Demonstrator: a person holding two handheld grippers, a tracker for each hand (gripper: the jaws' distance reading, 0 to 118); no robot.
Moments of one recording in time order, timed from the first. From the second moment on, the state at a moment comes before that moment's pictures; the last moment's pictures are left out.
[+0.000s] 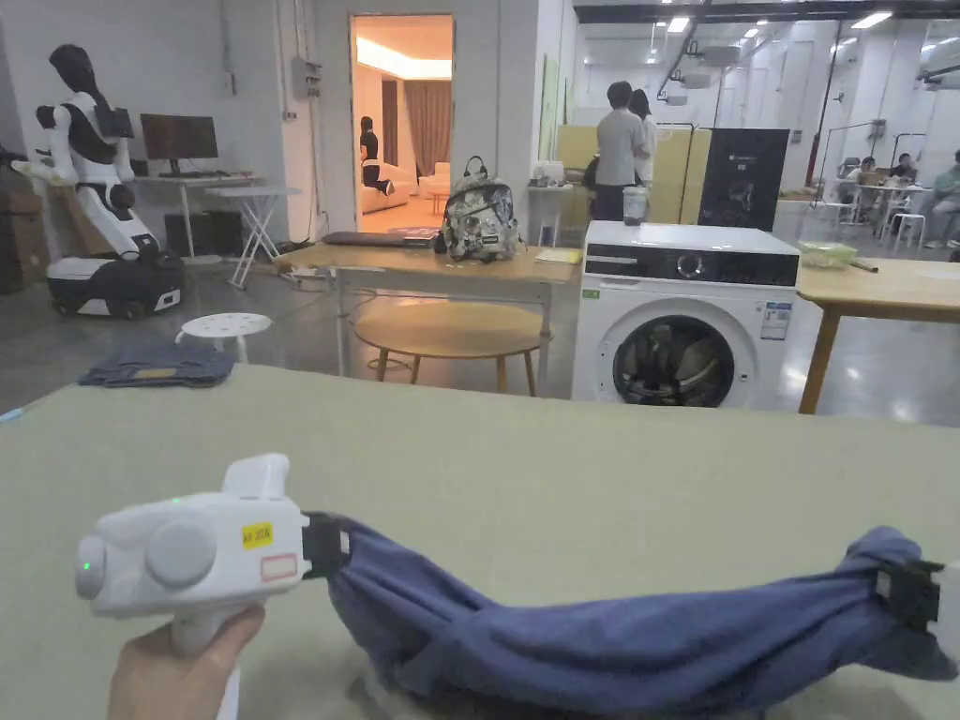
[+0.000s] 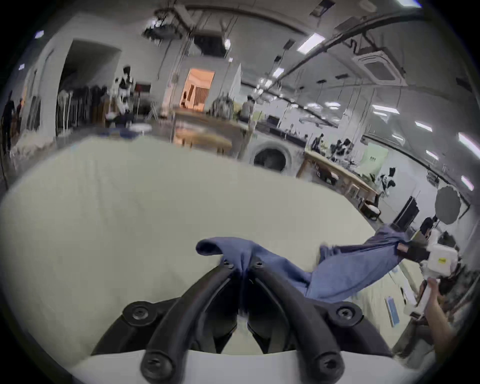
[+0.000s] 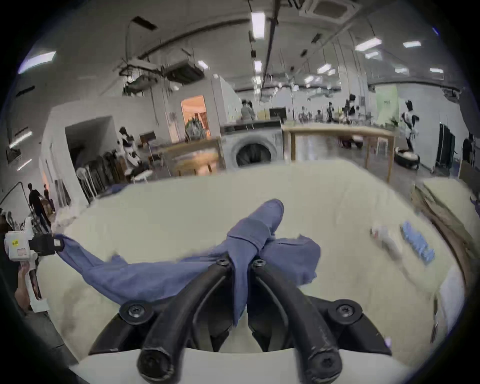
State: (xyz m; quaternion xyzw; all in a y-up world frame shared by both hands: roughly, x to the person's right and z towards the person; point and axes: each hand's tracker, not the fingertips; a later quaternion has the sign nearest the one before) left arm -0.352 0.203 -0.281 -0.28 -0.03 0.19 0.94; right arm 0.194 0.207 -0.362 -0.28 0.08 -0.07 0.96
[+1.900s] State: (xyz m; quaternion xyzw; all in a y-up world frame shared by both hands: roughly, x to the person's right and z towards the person) left arm -0.293 0.202 -0.022 -0.18 -0.02 0.10 0.98; right arm 0.207 0.216 -0.104 -0.20 0.13 -0.02 0.97
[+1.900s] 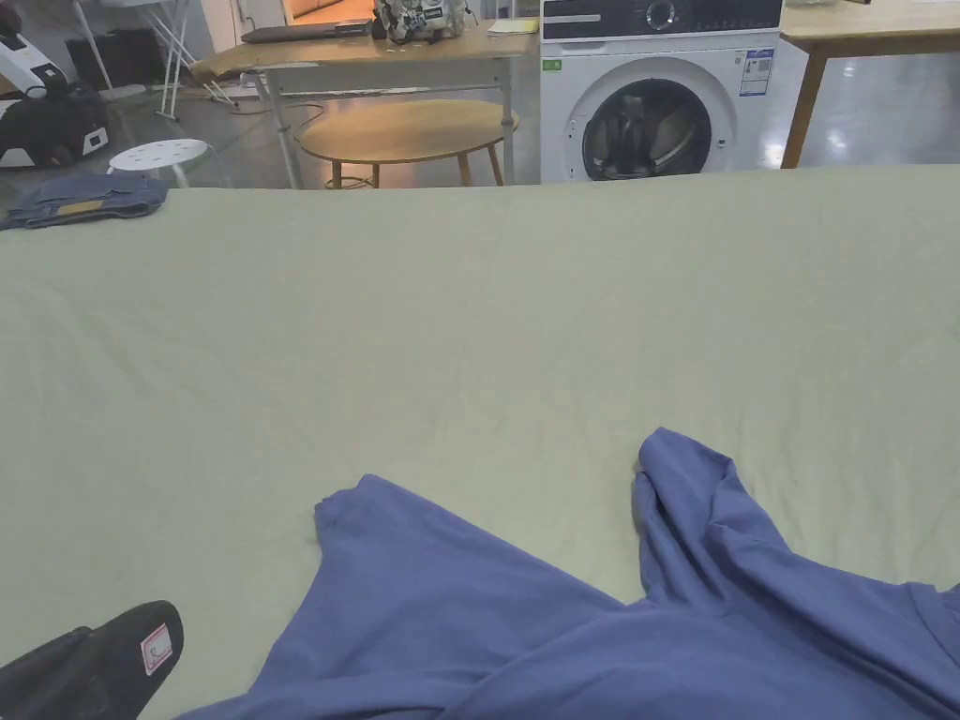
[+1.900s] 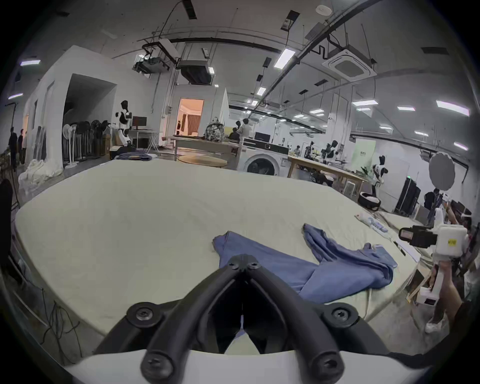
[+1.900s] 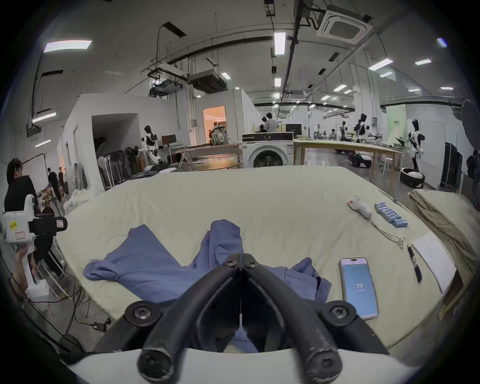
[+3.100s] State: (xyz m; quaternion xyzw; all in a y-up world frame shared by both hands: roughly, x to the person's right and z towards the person) left arm -0.303 0.087 -0.073 -0.37 -0.01 0.11 0.92; right arm 0.207 0.186 -0.132 -0.26 0.15 -0.01 0.95
